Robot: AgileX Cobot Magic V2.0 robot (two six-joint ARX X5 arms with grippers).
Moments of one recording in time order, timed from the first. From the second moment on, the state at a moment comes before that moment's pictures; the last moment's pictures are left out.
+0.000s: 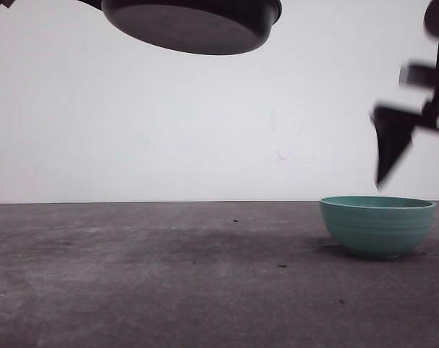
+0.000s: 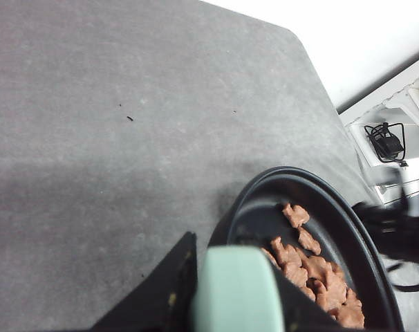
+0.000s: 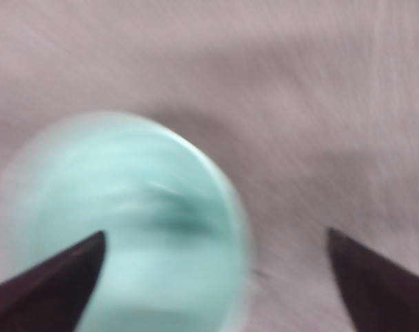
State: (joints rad) left arm -0.42 1.17 1.21 -0.52 0.29 -0.48; right arm 0.15 1.29 0.81 -0.33 -0.18 0.34
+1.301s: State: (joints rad) left arm -0.30 1.83 1.21 -0.23 0.44 -0.30; right arm 0.35 0.38 0.83 -0.63 -0.34 0.49
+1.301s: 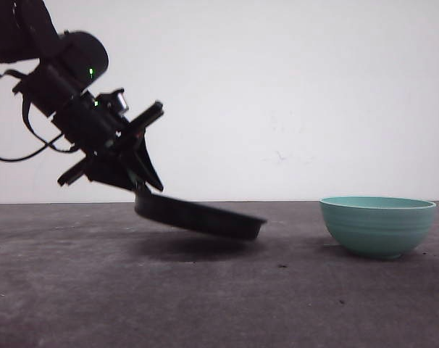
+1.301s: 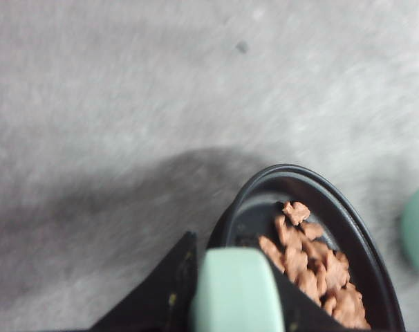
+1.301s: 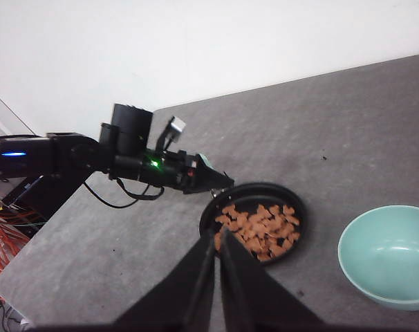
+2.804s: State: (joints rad) left arm -0.31 0.58 0.79 -0.38 0.10 -0.30; right arm 0.35 0.46 0.83 -0.47 0.13 -0.06
